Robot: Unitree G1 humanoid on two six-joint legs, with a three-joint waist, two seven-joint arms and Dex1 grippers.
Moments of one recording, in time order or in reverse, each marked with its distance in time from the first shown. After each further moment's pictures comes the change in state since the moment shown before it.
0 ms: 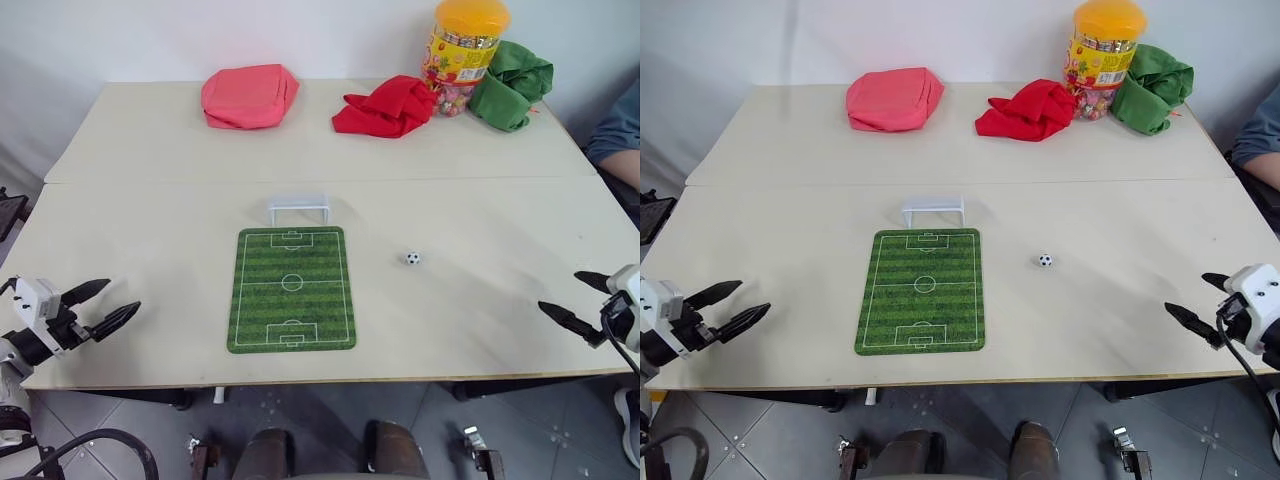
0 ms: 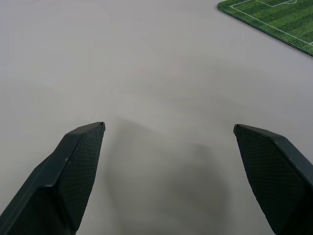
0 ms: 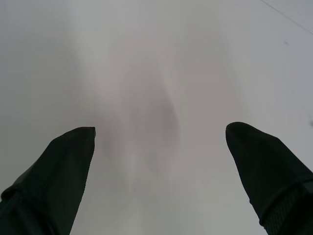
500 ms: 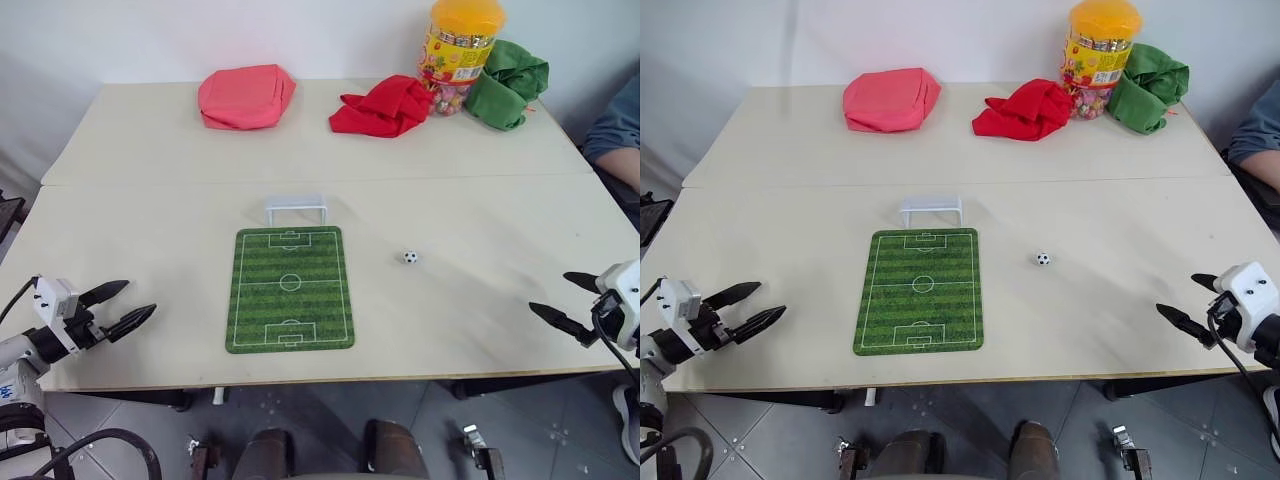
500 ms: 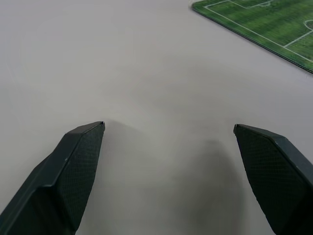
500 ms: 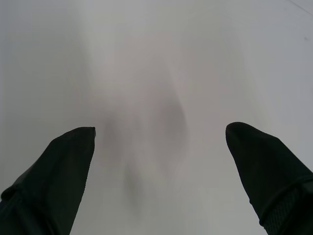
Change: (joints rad) left arm 0.050 -0.033 -0.020 -0.093 -0.001 0.056 -0.032; right arm 0.037 -0.011 0.011 -0.095 0.016 0.082 0.009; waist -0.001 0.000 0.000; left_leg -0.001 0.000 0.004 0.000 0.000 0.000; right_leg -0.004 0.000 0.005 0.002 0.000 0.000
